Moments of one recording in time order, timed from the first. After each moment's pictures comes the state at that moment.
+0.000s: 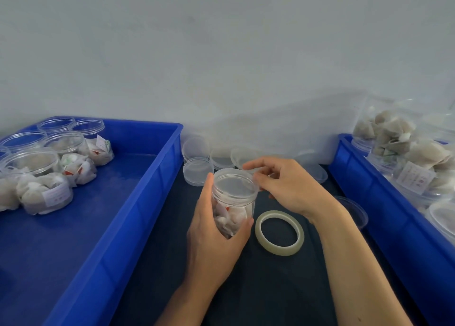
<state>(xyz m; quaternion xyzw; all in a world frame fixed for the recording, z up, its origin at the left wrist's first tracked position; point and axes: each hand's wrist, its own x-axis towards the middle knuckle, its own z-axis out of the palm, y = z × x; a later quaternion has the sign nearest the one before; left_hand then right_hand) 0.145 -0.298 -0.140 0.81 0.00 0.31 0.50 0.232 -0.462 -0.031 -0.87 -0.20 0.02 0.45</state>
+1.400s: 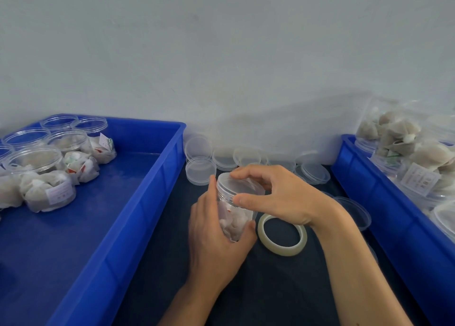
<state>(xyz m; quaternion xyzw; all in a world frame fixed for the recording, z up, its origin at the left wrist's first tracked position) 0.148 -0.299 -0.143 0.82 -0.01 0.35 0.44 0.216 -0.454 -0.023 -0.85 -0.33 0.09 0.40</state>
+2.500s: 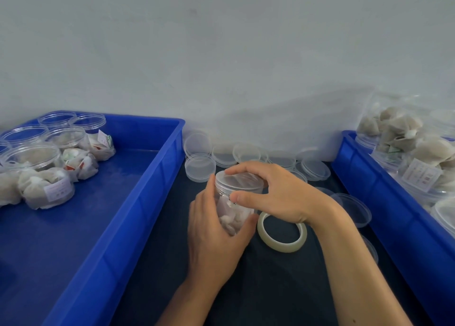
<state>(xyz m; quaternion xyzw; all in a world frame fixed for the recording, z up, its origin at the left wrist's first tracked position) 0.141 -0.301 -0.132 0.82 0.02 0.32 0.47 0.216 -0.452 -0.025 -0.87 -0.34 0.07 0.36</state>
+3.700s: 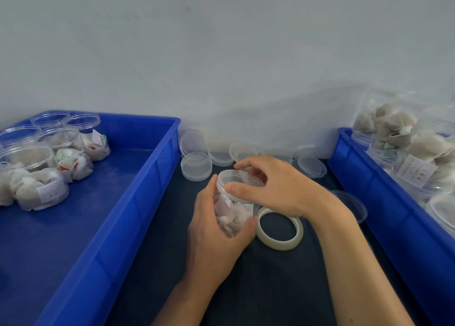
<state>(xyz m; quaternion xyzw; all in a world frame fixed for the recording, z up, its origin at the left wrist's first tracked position) 0.142 -0.303 -0.136 0.78 -0.02 0.30 0.54 0.209 -0.454 -0.014 -0.92 -0.25 0.05 0.30</state>
